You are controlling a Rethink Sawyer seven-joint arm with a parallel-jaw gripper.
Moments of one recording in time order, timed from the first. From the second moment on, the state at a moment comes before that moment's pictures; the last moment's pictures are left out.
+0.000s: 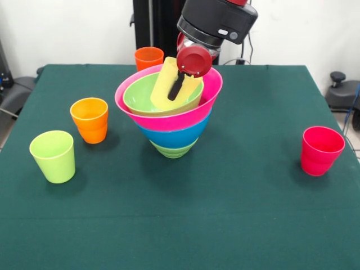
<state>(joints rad) 0.32 -0.31 -0.73 1.62 0.79 0.39 2.71</state>
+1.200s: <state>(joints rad) 0.31 -0.33 -0.72 1.65 0.79 0.39 2.71</state>
